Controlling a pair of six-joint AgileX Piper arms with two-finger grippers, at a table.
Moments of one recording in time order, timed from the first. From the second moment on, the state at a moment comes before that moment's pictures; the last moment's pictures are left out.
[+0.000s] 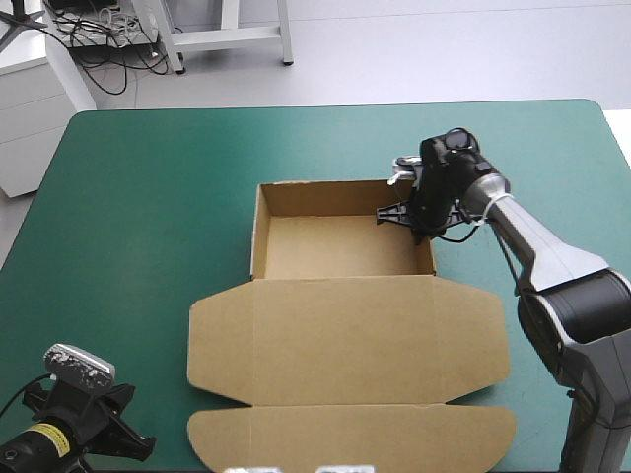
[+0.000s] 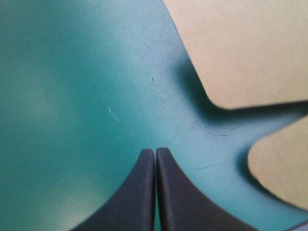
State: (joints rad) left arm -0.42 0.32 -0.51 0.05 1.09 -0.02; right arm 0.32 1.96 -1.72 0.03 1.23 0.24
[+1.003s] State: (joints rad) left arm -0.42 0.32 -0.48 0.05 1.07 -0.02; right arm -0.55 1.88 -1.72 -0.15 1.24 0.16
